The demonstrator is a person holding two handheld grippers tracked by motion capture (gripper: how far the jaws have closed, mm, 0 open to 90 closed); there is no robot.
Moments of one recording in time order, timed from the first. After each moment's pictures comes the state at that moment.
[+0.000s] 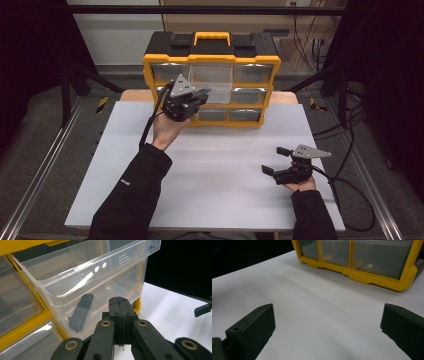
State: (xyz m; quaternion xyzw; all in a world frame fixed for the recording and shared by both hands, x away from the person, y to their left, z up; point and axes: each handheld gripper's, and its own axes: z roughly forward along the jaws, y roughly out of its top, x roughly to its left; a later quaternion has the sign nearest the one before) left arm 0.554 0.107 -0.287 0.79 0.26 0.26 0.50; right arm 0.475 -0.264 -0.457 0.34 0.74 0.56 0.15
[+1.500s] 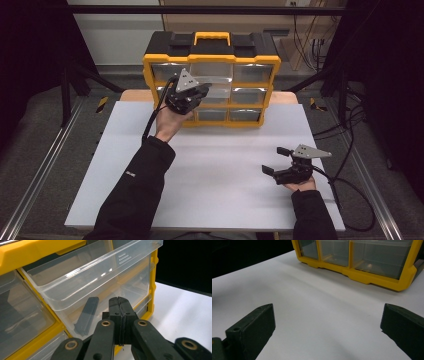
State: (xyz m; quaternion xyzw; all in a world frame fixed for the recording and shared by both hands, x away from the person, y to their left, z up) left arm 0.574 0.101 -0.286 0.79 0.25 0.29 0.48; right arm 0.475 -0.265 -0.457 0.34 0.74 0.56 0.15
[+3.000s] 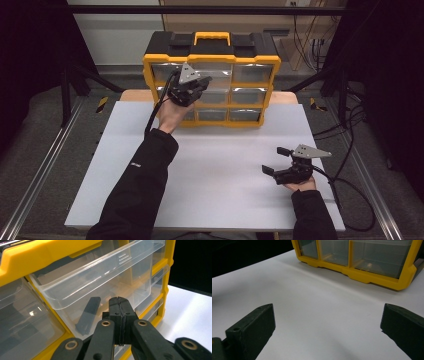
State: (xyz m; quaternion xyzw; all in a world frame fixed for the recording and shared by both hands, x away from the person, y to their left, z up) left arm 0.599 0.098 -0.285 0.78 0.26 0.30 0.48; right arm 0.475 -0.265 -0.457 0.34 0.75 0.55 0.15
